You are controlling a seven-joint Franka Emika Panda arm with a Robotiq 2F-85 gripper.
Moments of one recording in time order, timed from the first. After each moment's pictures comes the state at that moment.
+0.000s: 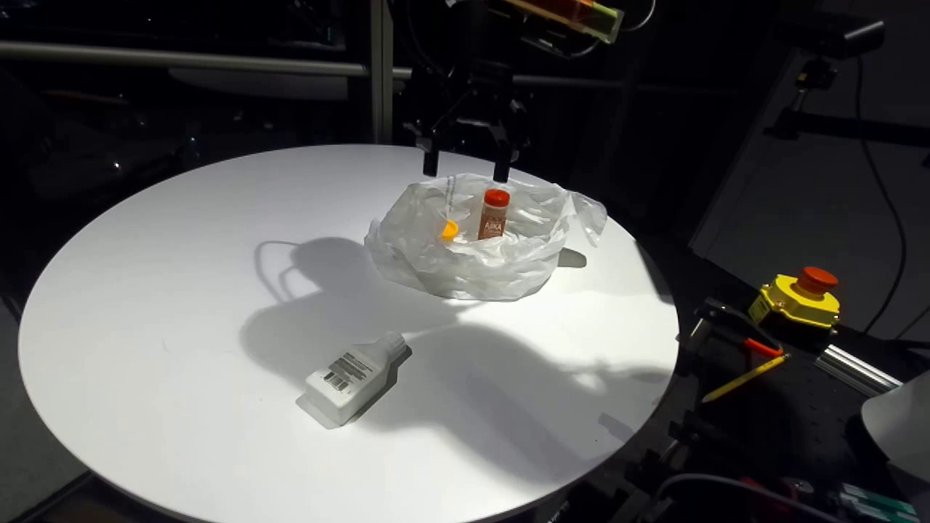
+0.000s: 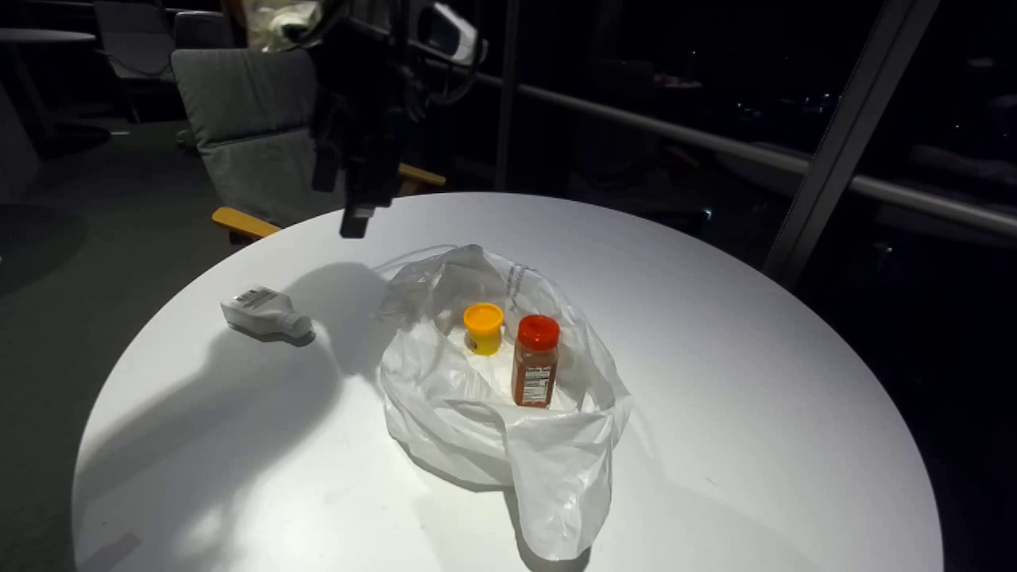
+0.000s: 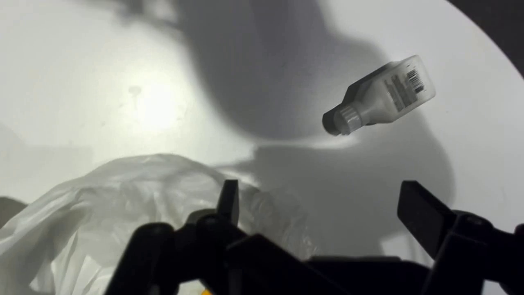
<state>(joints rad) 0.07 0.22 0.04 -2.13 0.29 2.20 0.38</state>
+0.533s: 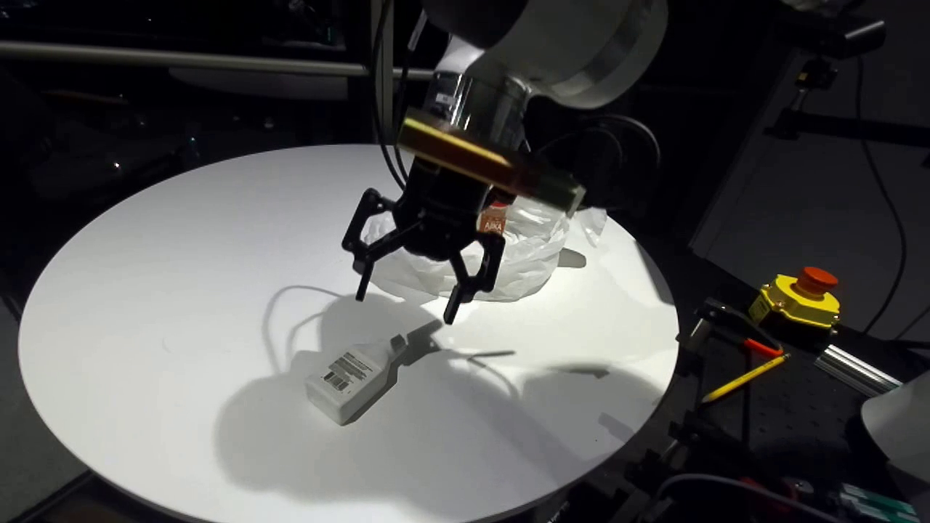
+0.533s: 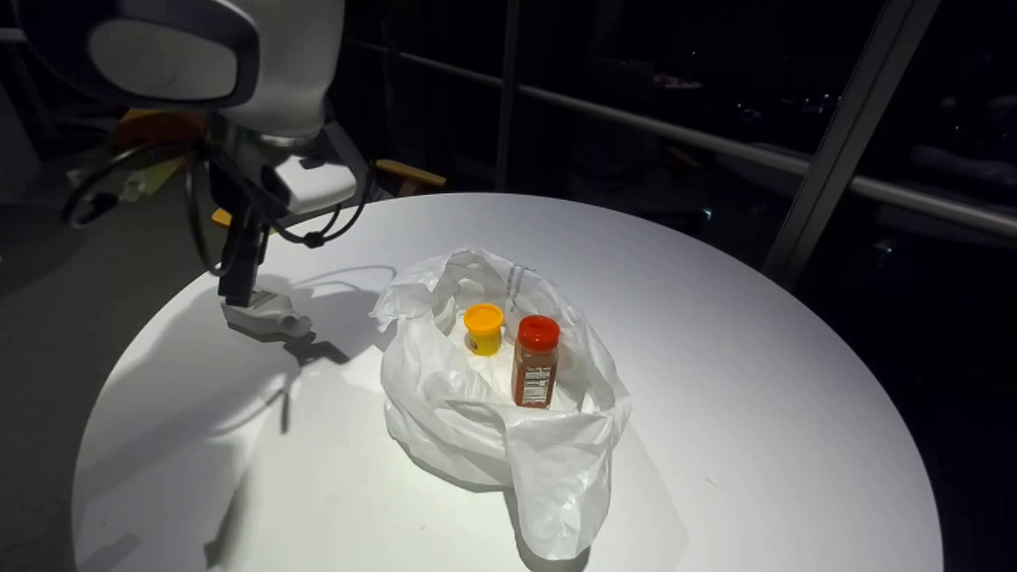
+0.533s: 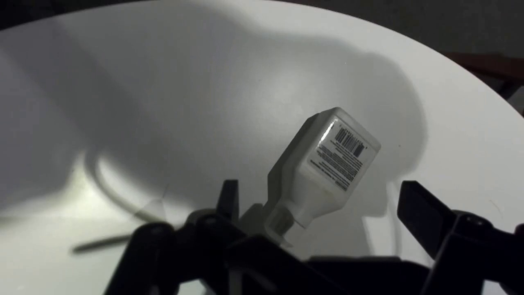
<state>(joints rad) 0.18 0.37 0.19 -2.29 0.79 2.68 0.45</state>
